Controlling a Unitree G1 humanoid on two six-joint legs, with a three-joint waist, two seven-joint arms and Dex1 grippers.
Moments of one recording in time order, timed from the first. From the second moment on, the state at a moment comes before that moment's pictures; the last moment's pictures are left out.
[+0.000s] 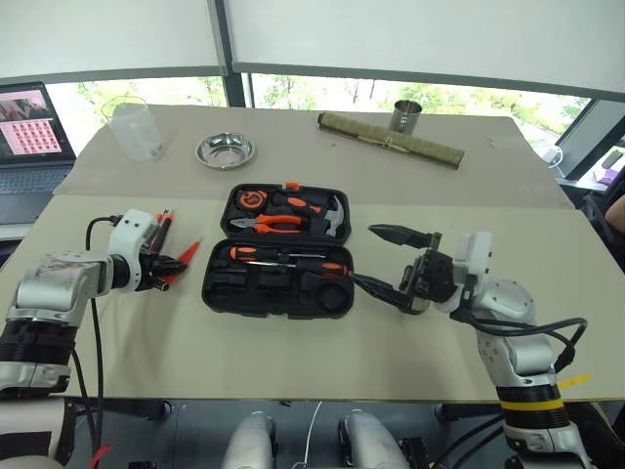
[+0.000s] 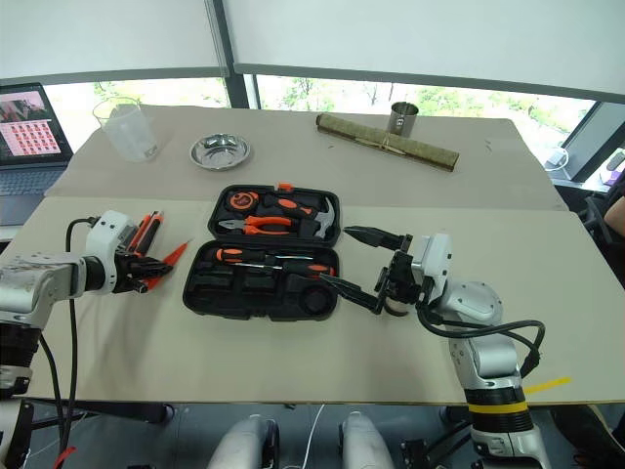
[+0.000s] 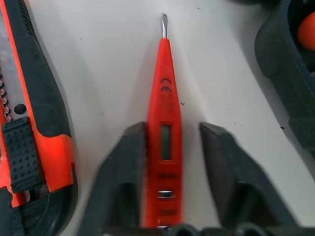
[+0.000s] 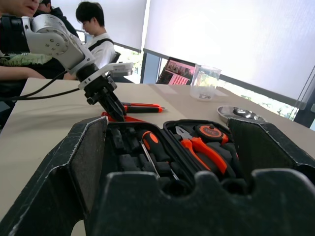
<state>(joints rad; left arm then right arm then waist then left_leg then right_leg) -0.53 0.91 0.00 0.29 -0.38 0.84 -0.80 -0.26 -0.44 -0.03 -0.17 0.49 -0.01 1.04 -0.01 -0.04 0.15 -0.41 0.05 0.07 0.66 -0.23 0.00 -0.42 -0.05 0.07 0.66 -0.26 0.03</state>
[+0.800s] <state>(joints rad) -0.65 0.88 -0.27 0.17 -0.07 0.22 -1.30 -0.19 -0.57 -0.09 -0.25 0.57 0.04 1.07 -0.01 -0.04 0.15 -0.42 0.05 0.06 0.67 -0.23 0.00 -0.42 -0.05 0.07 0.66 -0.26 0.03</state>
